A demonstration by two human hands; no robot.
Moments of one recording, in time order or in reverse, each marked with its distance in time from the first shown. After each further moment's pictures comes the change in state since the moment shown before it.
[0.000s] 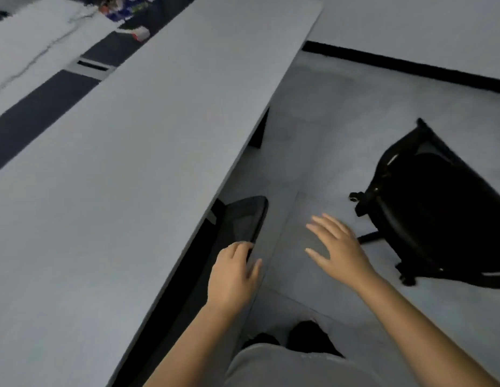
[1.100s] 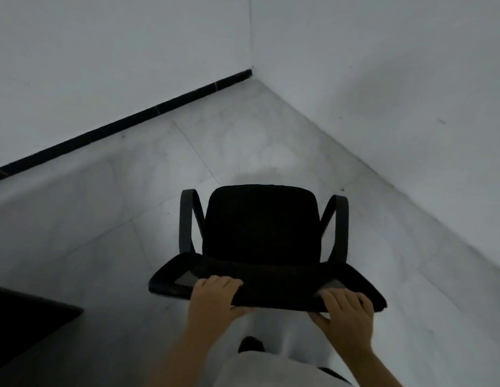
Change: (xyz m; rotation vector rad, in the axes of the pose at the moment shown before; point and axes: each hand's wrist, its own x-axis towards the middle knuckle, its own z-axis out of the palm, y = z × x) left_hand 0.302 0.347 0.238 0.167 -0.256 1.182; right_hand -0.130 0.305 -0.073 -0.609 0.528 1.055
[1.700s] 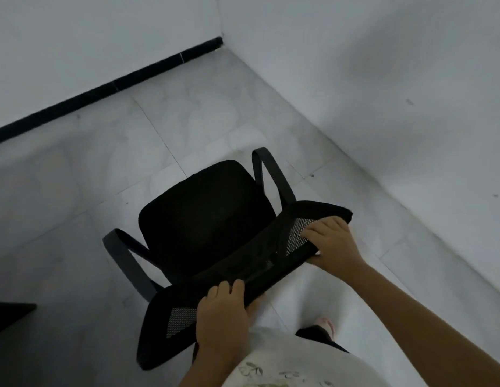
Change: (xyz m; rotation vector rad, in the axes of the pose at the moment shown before) left_hand 0.093 0.198 0.059 0.124 -0.120 -0.203; right_hand 0.123 0.220 0.019 0.098 -0.280 -0.298
